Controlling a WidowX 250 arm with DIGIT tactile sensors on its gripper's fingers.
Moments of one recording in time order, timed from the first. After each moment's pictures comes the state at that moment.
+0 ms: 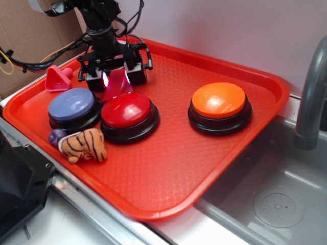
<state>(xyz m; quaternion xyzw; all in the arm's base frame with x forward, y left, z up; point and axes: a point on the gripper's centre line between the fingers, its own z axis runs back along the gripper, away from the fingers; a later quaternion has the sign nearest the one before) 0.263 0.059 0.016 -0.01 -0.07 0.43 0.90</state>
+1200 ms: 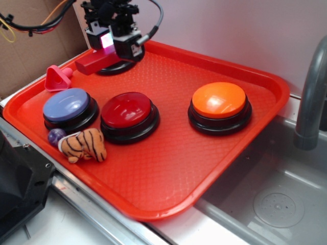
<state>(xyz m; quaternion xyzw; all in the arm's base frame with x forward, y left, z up) 0.234 -0.013 0.110 -0.04 0.01 0.02 1.00</state>
